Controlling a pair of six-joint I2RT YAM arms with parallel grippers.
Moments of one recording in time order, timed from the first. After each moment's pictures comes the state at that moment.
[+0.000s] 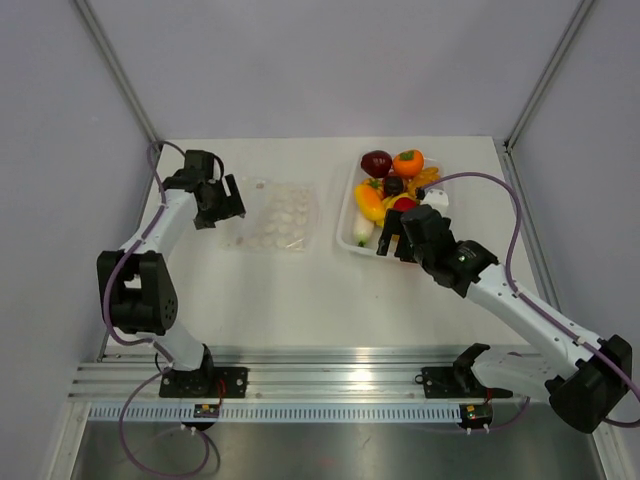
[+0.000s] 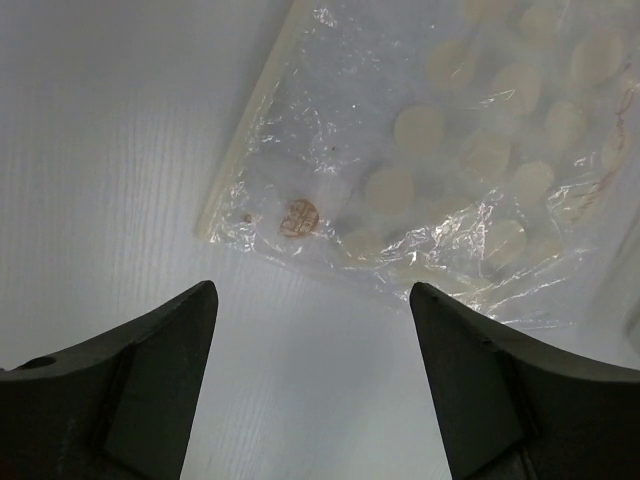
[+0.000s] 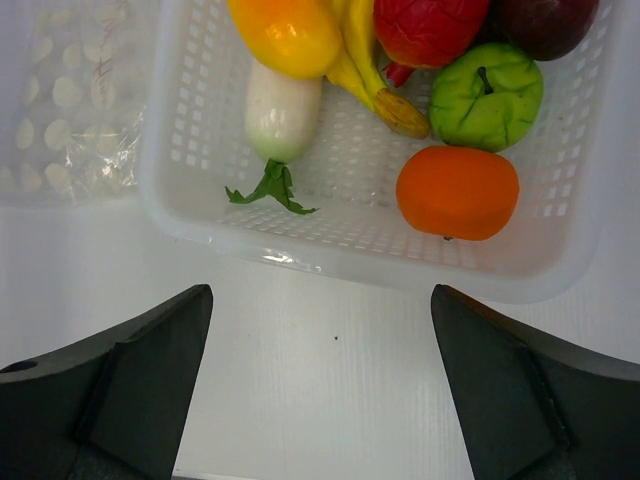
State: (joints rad) left arm -0.06 1.61 1.30 -0.69 0.00 -0.39; right arm 0.65 1.10 0.96 -0.57 0.39 0.62
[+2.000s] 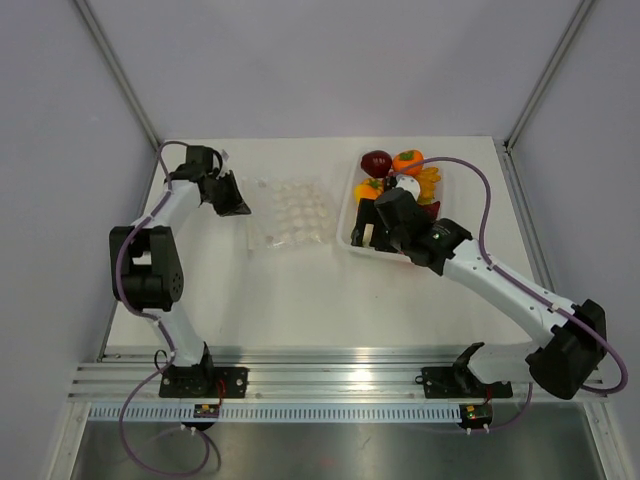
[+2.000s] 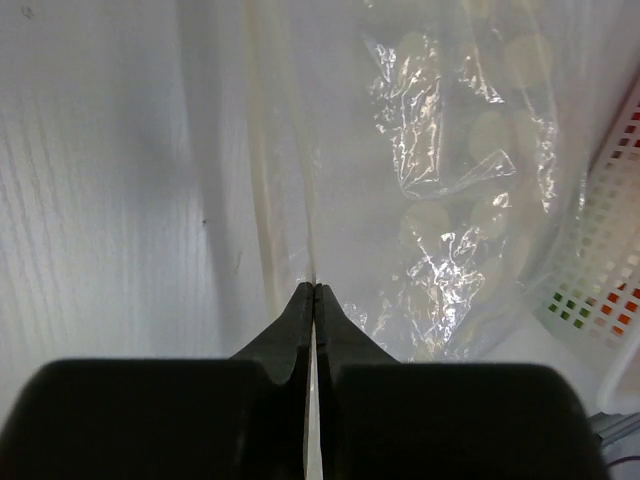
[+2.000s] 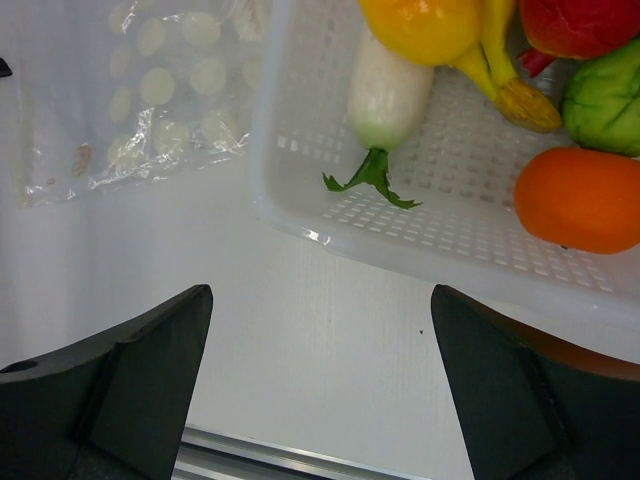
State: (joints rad) left arm -0.01 1.86 1.41 -0.58 0.36 -0.37; right arm 0.71 1.29 1.13 -0.60 0.28 0.70
